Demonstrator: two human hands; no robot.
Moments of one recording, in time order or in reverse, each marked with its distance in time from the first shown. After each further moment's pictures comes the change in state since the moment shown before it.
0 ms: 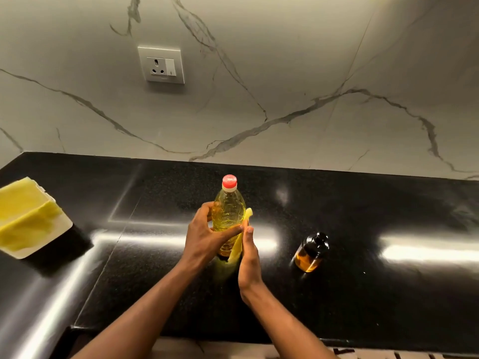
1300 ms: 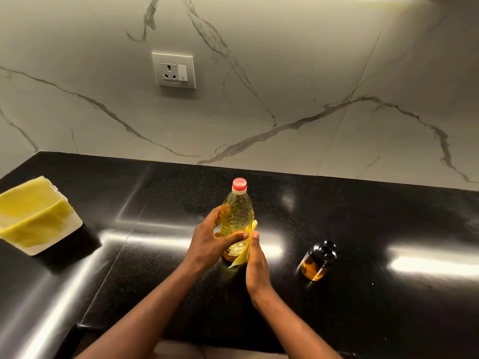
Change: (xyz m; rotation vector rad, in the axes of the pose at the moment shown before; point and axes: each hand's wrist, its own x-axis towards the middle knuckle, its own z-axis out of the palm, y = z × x) left_hand -0.001 0.001 -0.007 -0.059 -0.117 0.021; right_hand -0.001 -0.007 -0.007 -0.203 0.007 0.058
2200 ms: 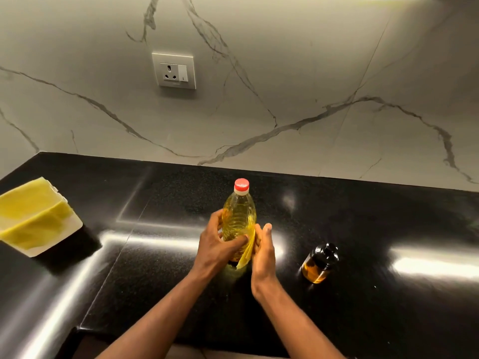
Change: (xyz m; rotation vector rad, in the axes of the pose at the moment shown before) left_hand -0.002 -0.006 0.019 -0.057 0.100 -0.096; right_hand 0.018 -0.020 -0.006 0.288 0.047 0.071
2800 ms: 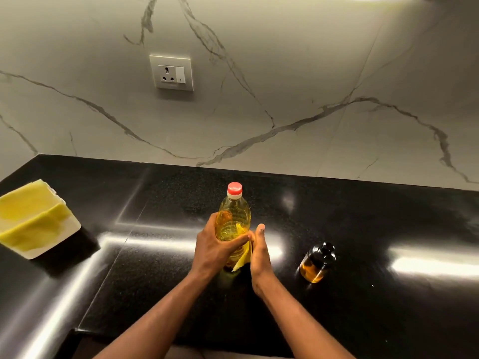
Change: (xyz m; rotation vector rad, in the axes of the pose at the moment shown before) left_hand -0.004 0.006 0.001 0.072 0.070 0.047; right_hand 0.020 0.014 -0.005 -0.089 -0.062 0.095
